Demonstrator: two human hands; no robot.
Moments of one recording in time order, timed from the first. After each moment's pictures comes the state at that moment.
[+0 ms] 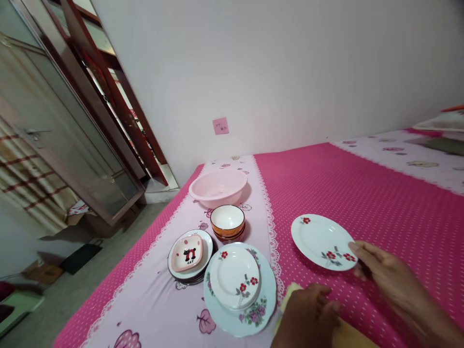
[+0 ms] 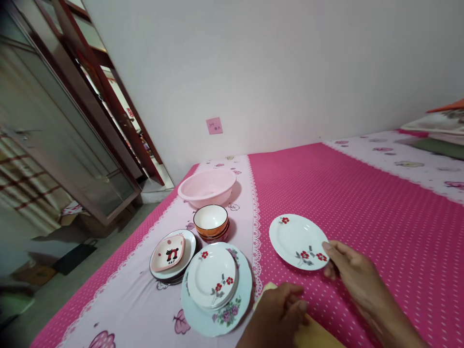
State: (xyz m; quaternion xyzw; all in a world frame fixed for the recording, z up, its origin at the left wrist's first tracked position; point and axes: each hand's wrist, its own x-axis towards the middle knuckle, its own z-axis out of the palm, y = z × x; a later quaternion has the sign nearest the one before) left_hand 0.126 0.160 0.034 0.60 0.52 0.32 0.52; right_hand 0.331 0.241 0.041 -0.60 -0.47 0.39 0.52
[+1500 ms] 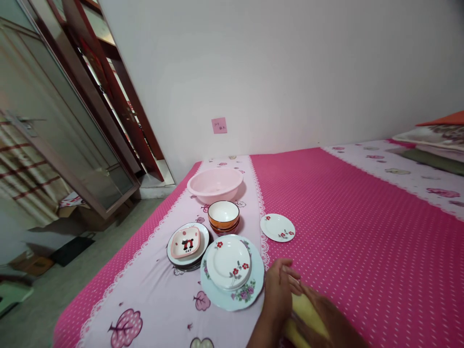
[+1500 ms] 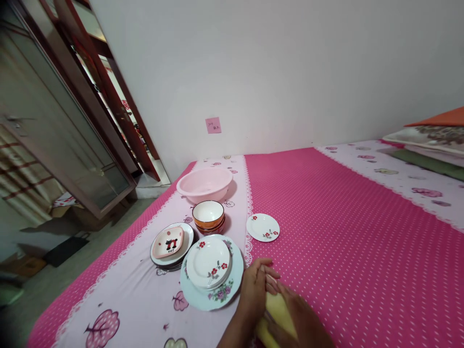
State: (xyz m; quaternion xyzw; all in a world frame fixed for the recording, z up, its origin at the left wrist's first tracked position) left_hand 0.137 0.183 -0.021 0.49 0.48 0.50 0.53; right_hand 0.287 0.141 -0.081 -0.47 -0.78 0.14 0.38
